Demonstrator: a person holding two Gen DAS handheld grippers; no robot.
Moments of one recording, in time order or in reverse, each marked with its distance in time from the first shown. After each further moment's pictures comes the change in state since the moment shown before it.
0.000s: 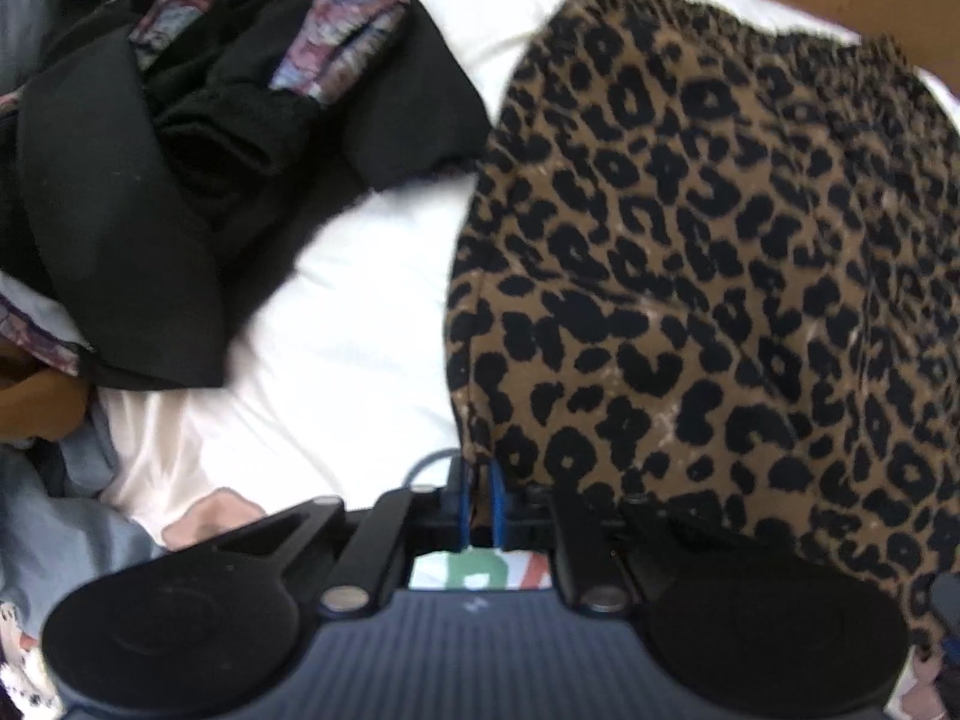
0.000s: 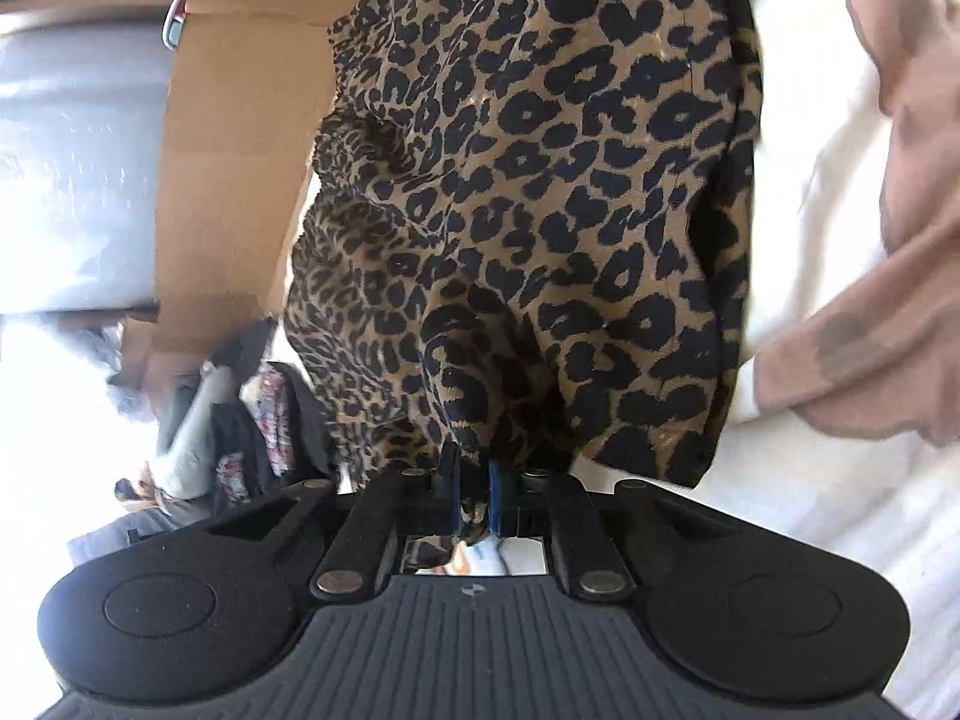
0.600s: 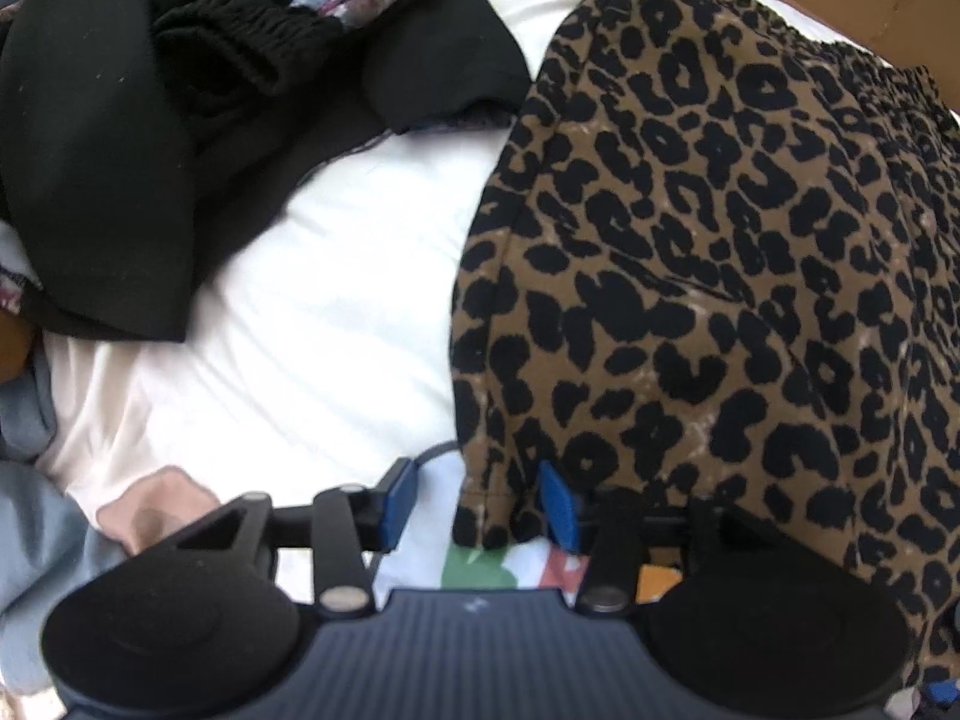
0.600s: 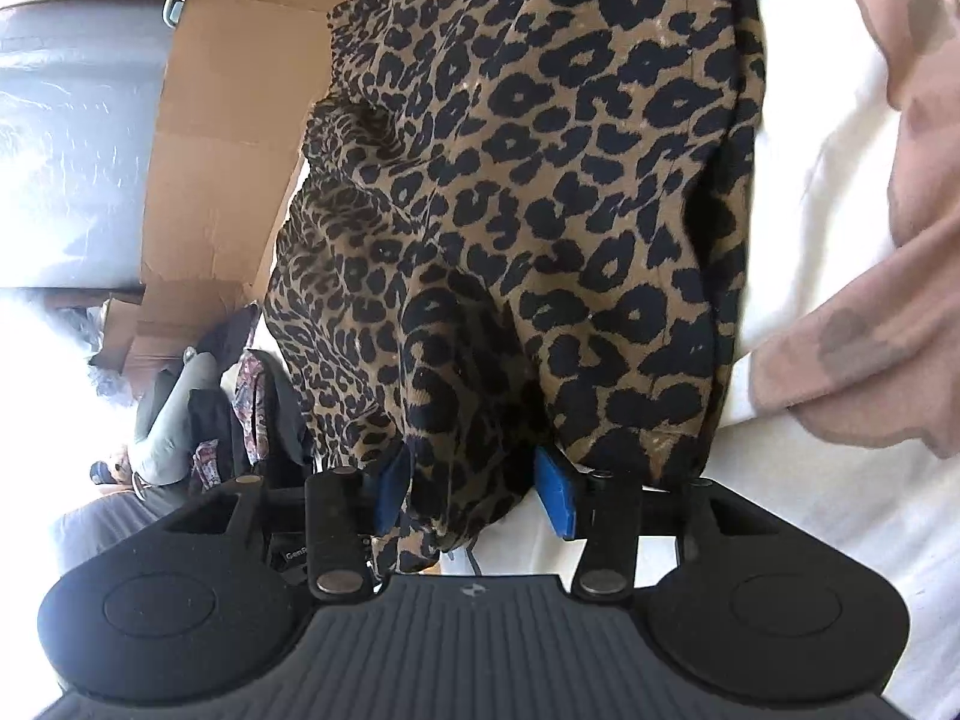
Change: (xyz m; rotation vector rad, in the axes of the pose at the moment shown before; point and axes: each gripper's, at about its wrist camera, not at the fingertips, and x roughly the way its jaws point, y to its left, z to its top) left arm 0.050 0.009 -0.015 -0.215 0.013 -0.127; right arm 0.012 -0.003 -0.006 -0.046 -0.010 -0.040
